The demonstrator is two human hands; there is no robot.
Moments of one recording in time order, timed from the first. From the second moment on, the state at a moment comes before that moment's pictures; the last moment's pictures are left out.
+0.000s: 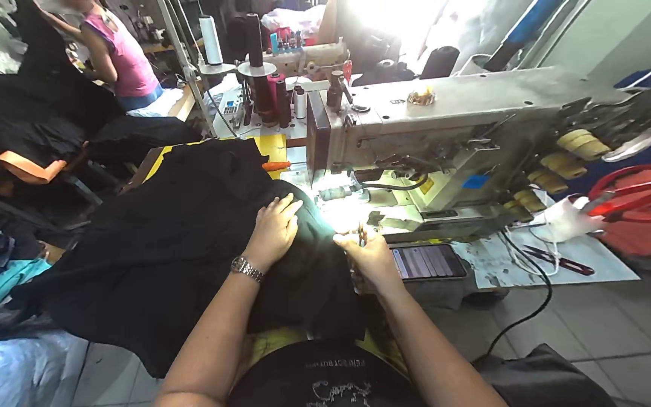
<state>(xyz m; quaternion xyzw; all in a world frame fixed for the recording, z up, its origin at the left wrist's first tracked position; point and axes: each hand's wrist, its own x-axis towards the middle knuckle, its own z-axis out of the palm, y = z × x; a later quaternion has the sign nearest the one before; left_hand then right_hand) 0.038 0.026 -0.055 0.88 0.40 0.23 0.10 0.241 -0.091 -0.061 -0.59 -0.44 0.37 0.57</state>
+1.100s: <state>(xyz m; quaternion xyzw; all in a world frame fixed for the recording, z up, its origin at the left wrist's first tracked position) 0.049 -0.034 -0.033 0.67 0.41 0.38 0.48 0.227 -0.101 -0.066 -0.57 -0.62 0.13 0.52</state>
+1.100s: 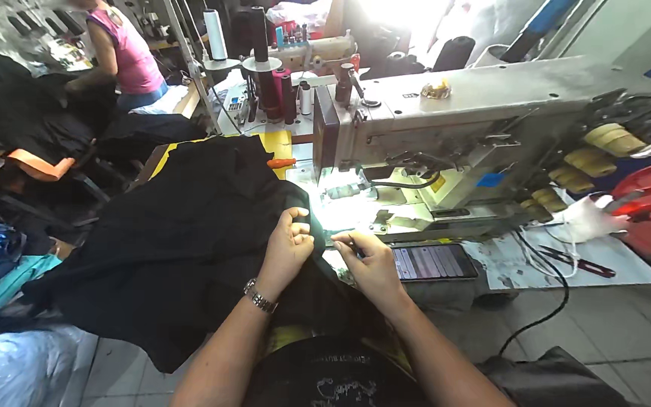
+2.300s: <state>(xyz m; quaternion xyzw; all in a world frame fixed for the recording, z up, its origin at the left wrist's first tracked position) 0.040 -0.045 -0.046 0.73 0.35 0.34 0.48 0.234 -0.112 -0.044 -0.56 -0.55 0.14 0.60</state>
